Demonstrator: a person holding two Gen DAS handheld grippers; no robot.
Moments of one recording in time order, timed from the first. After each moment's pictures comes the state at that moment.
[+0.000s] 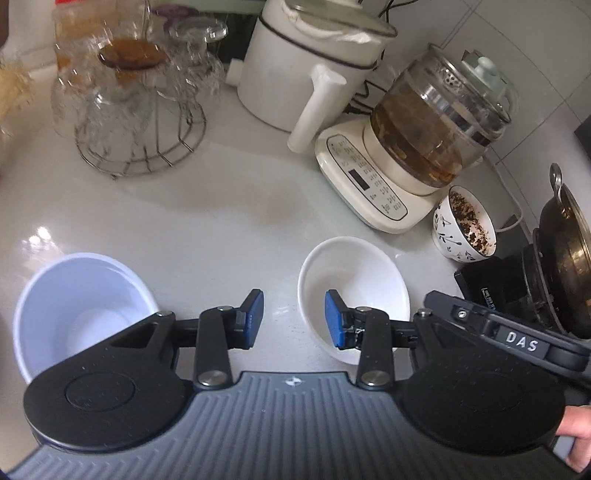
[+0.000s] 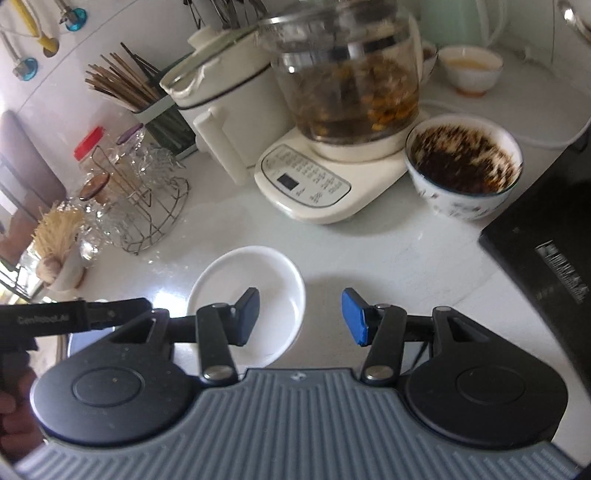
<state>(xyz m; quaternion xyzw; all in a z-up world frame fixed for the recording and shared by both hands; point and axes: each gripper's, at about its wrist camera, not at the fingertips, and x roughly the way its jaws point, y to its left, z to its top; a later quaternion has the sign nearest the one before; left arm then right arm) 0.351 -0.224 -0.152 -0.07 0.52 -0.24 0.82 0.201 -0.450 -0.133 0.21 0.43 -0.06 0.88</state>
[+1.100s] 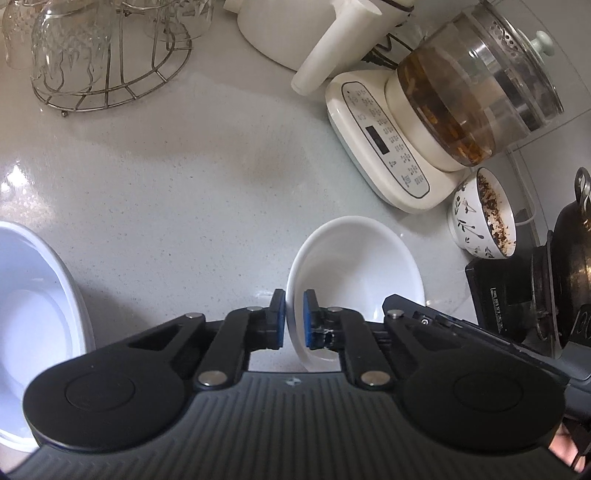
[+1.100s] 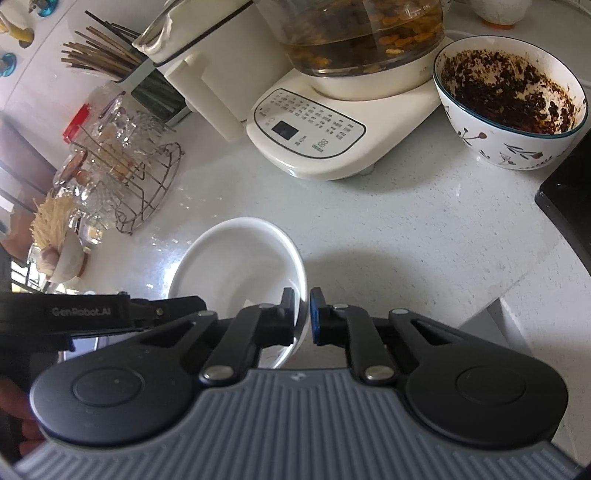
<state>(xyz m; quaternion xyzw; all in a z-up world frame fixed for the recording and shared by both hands) 0.383 -0.259 -0.205 -0.11 0.59 -0.23 0.76 0.235 -0.459 -0.181 0.25 0.48 -0.03 0.84</state>
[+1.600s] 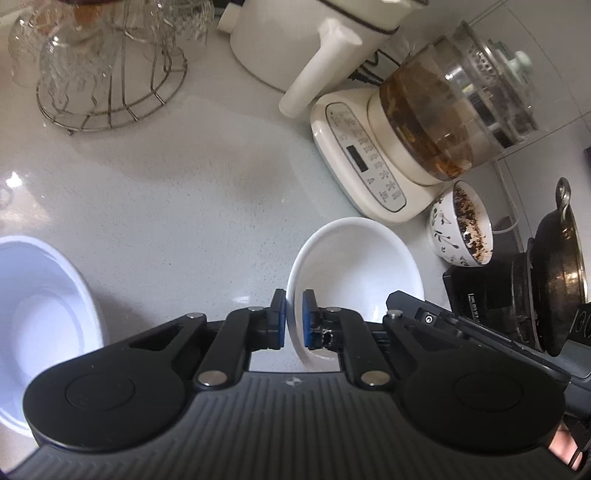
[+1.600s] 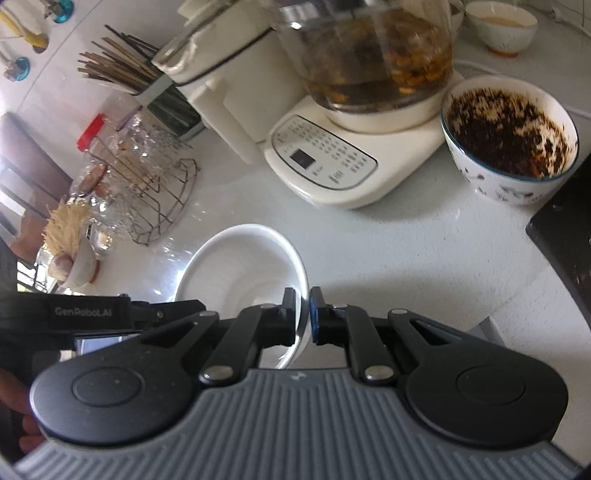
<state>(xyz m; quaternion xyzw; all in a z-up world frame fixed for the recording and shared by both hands) 0.379 -0.246 -0.179 -0.12 0.58 -0.24 0.77 0.232 -0.455 -0.147 0.24 0.46 -0.02 0.85</state>
